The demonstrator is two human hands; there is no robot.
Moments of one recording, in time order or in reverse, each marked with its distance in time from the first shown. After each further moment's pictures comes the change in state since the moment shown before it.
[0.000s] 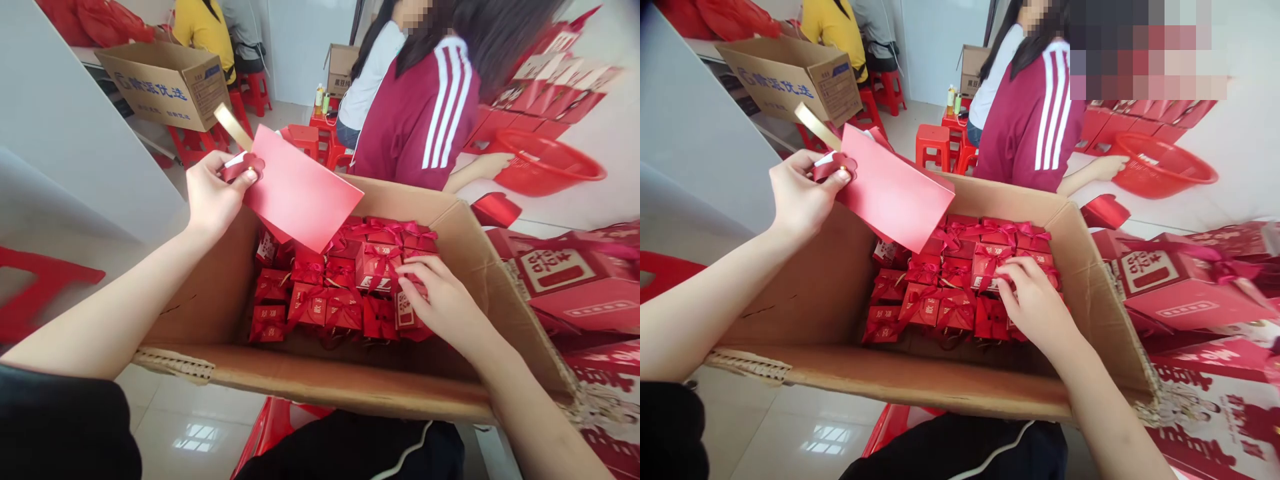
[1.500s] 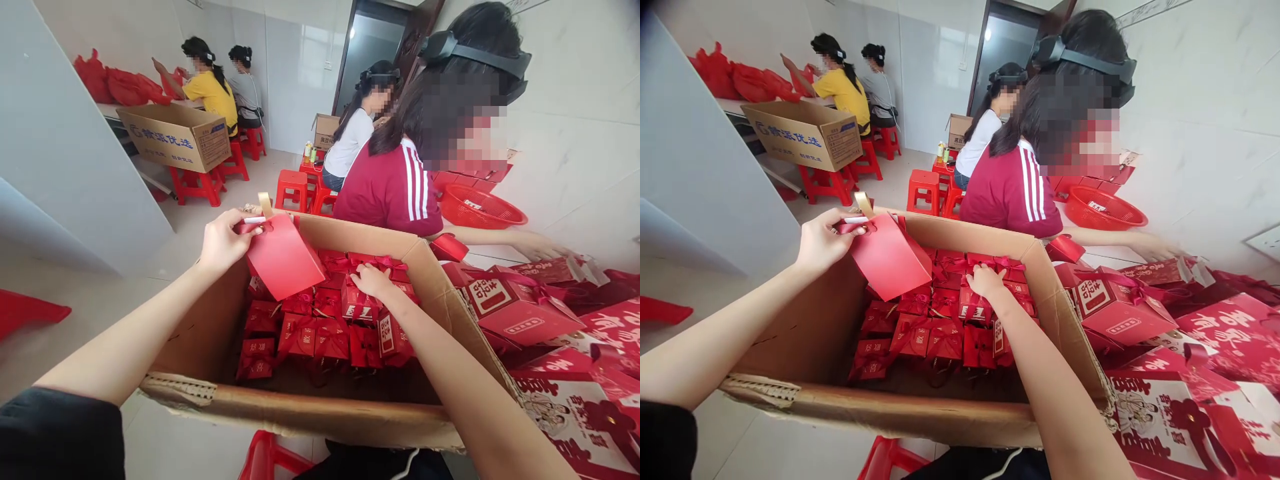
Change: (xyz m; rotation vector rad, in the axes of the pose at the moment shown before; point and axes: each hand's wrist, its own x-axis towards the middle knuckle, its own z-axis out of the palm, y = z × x) left_hand -0.002 -0.004 -0.016 0.260 -0.088 0.076; right_hand 0.106 0.023 0.062 -0.261 -0.432 0.330
